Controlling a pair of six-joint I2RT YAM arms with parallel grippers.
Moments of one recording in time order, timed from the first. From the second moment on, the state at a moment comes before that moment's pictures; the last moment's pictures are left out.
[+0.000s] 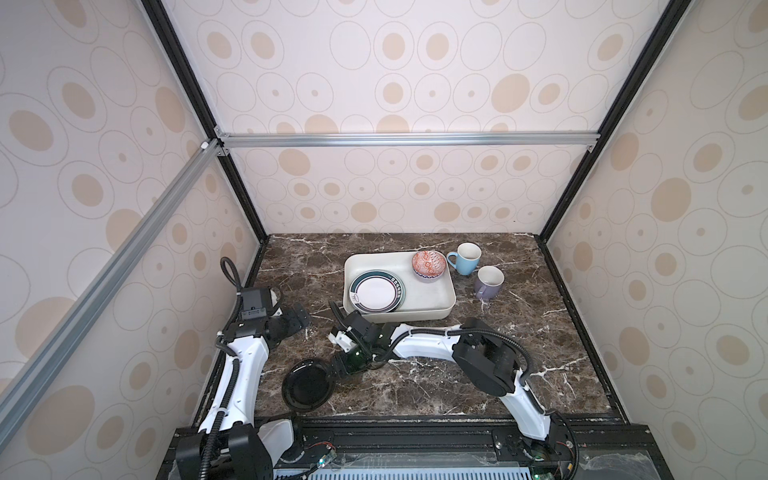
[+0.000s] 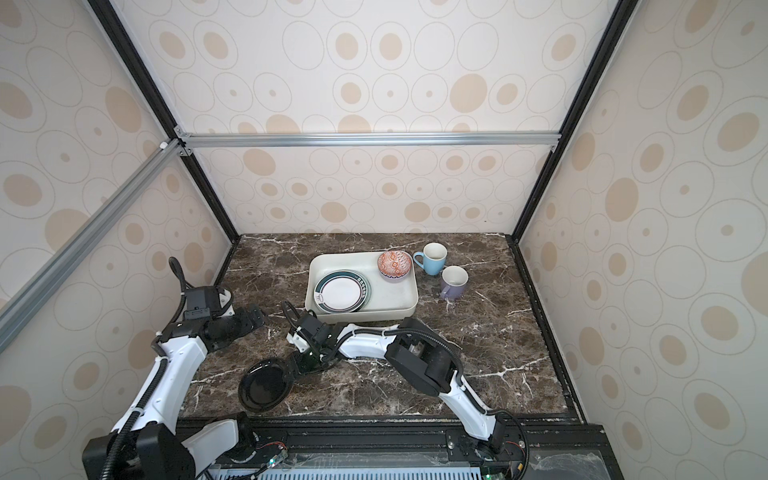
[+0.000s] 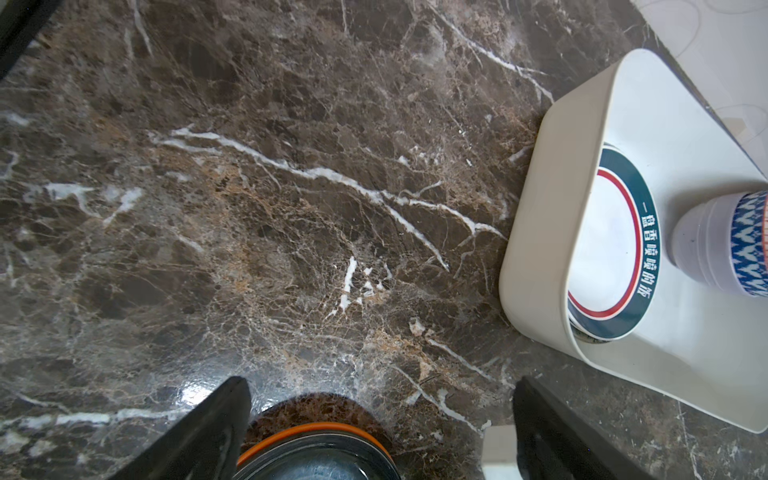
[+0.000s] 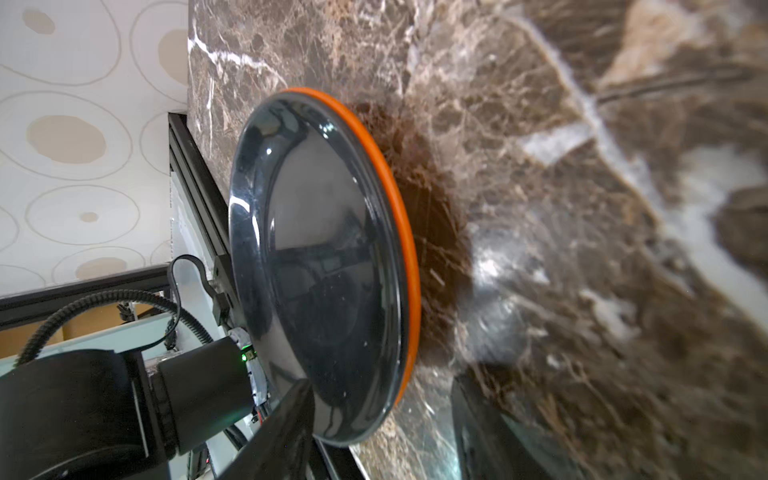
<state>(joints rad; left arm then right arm) 0.22 1.09 0.80 -0.68 0.20 -0.38 1.10 2.24 1.59 -0.30 -0.53 0.72</state>
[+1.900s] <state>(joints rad) 0.23 1.02 0.72 -0.57 0.24 -0.38 1.10 2.35 1.80 -0.48 -0.47 0.73</state>
